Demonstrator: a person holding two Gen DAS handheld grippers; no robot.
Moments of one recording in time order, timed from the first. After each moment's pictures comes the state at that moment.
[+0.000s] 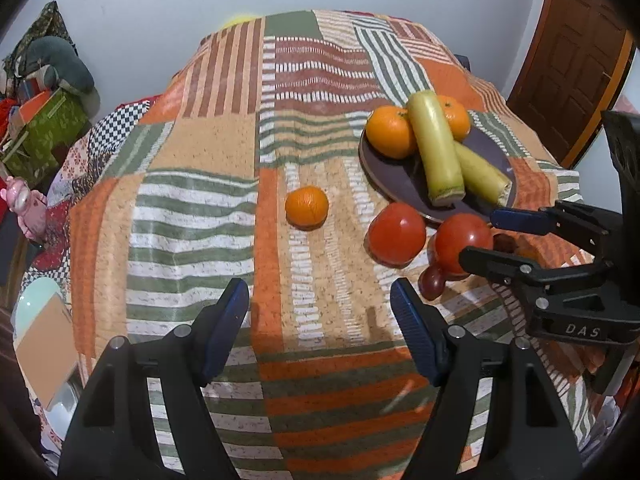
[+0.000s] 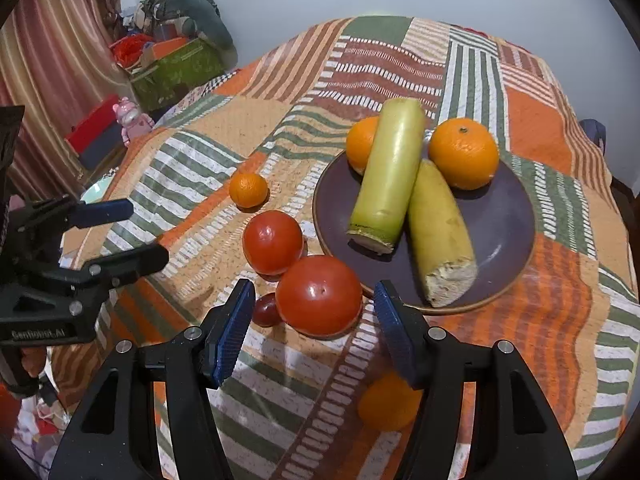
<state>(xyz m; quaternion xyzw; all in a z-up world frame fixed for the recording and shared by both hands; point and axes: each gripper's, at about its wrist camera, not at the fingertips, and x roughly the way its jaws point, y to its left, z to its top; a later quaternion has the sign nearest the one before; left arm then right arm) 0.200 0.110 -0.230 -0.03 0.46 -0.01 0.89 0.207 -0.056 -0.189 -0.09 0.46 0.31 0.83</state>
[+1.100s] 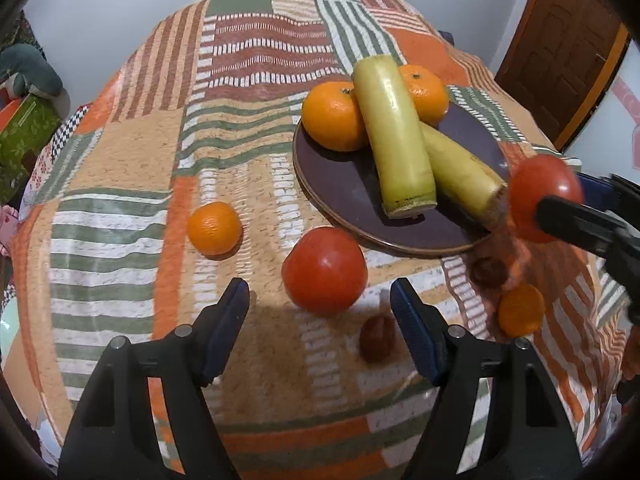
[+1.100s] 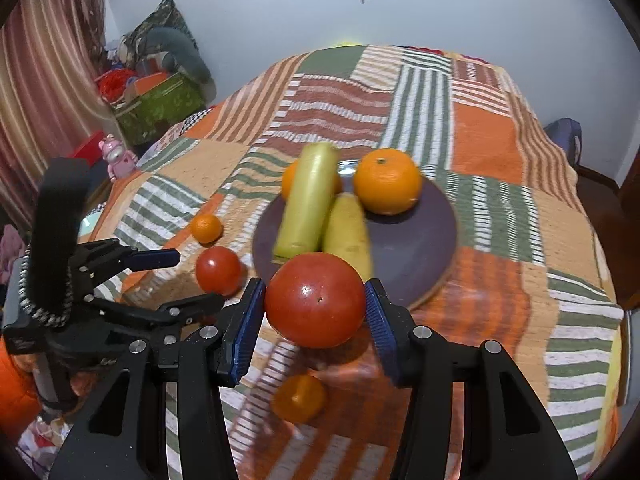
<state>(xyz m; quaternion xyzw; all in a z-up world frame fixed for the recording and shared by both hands) 0.262 0.054 -0.257 -0.02 0.49 -0.05 0.87 0.214 -0.122 -0.159 -0.06 0.42 0.28 0.86</state>
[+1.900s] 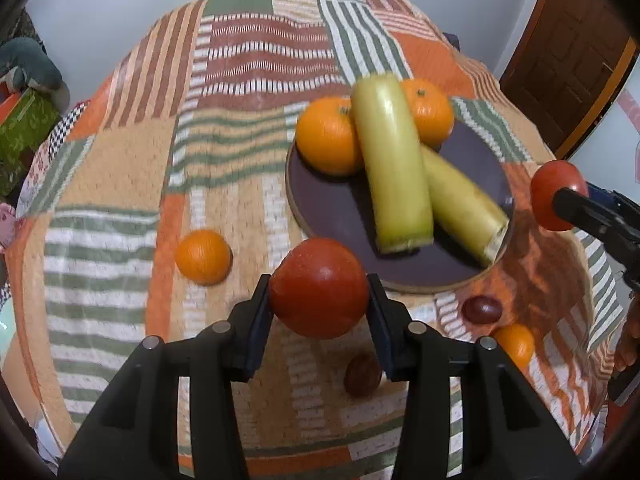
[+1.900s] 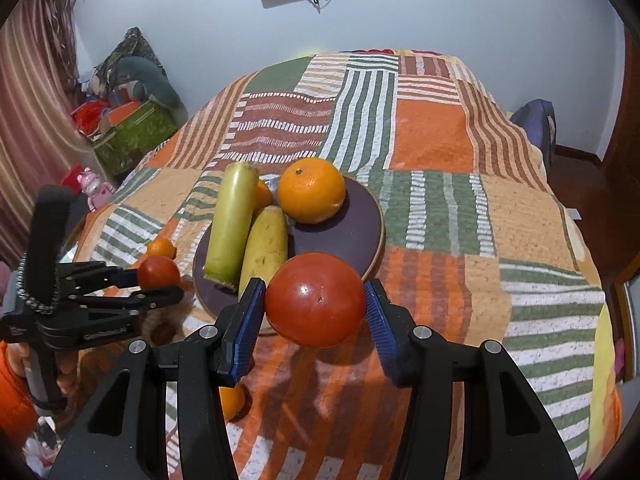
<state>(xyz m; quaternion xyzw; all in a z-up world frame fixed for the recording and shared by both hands) 0.287 0.051 -0.242 -0.03 0.49 -0.04 0.87 0.239 -0.164 -0.158 -0.02 0.40 0.25 0.88</state>
